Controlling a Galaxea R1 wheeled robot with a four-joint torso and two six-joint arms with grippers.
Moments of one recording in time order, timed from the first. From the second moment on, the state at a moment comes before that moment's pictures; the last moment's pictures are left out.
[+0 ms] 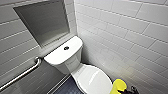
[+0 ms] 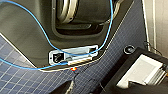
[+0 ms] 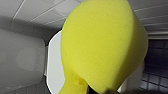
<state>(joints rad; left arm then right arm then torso) 1.64 2.85 -2.22 0.20 -0.04 -0.05 -0.80 2.24 -1.63 0.09 0.27 0.52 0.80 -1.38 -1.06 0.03</state>
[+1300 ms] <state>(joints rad) 1.20 2.32 -1.54 -0.01 0.03 -0.08 -1.65 2.15 -1.63 0.02 0.37 0.51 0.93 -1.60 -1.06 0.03</state>
